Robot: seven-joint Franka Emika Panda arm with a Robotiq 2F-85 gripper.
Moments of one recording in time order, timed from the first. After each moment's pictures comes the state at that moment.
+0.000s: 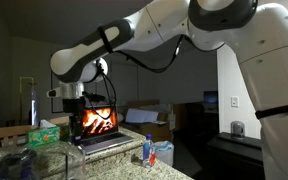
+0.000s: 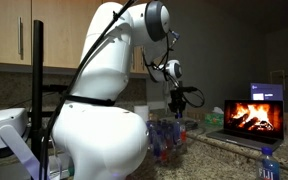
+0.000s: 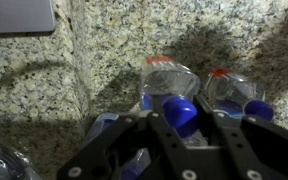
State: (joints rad) arm 0.21 0.22 0.21 -1.76 -0.13 2.00 -0.95
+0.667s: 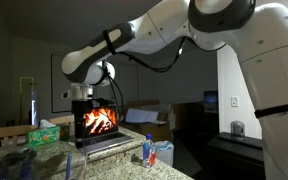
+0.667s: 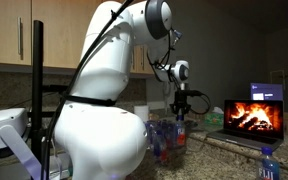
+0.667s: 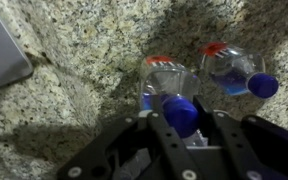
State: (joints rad) arm 0.16 0.21 0.19 -1.81 0.04 2.03 -0.78
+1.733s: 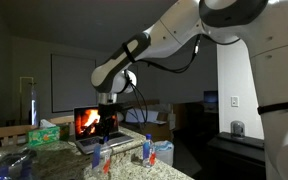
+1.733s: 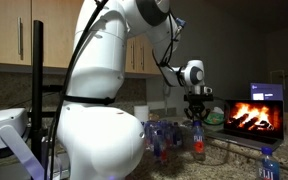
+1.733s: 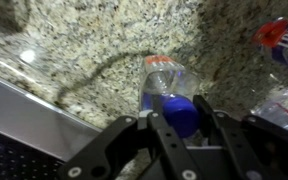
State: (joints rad) arm 0.09 0.11 0.09 -2.02 0.04 2.25 -0.35
